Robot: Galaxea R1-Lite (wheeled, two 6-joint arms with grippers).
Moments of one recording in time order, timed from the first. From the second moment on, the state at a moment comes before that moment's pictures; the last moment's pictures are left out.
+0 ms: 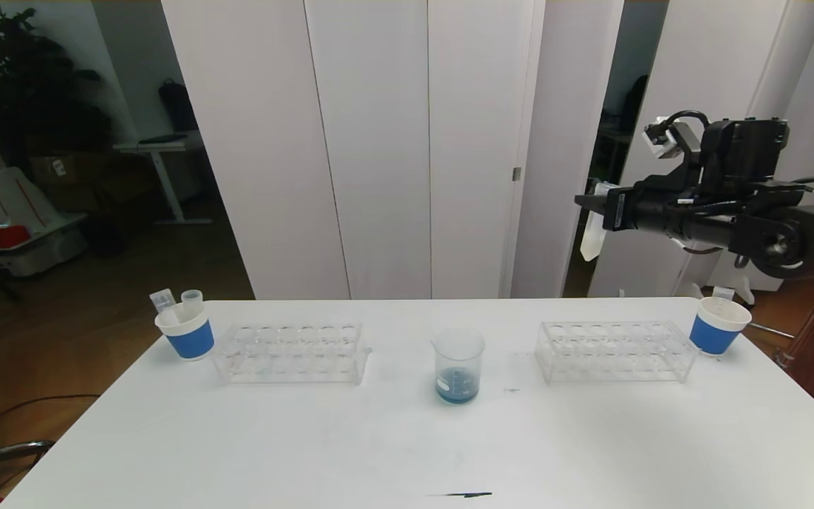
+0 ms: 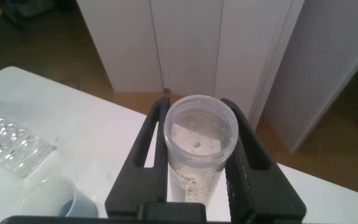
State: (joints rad) left arm 0.00 0.00 0.00 0.00 -0.01 0.03; right arm 0.13 2.02 -1.48 -0.37 0.36 0.04
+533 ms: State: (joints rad) left arm 0.00 0.00 0.00 0.00 0.00 0.03; right arm 0.24 1.98 -1.34 -0.42 0.66 -0.16
